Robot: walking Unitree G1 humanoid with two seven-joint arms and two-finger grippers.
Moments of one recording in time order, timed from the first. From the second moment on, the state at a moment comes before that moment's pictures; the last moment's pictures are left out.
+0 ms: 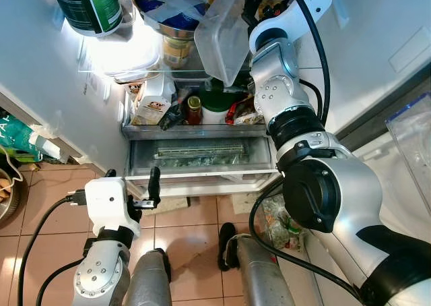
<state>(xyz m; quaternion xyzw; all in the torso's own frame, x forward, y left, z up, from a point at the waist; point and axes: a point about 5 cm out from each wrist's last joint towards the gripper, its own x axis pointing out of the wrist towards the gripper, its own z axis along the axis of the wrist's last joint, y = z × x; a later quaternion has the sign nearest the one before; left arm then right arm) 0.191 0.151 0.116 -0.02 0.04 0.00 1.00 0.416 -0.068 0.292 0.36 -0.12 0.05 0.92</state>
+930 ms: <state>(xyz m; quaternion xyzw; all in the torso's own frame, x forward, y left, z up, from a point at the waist) 0.206 0.154 0.114 -0.01 0.03 0.00 1.00 0.419 -0.112 0.287 0.22 -0.17 0.02 0.96</state>
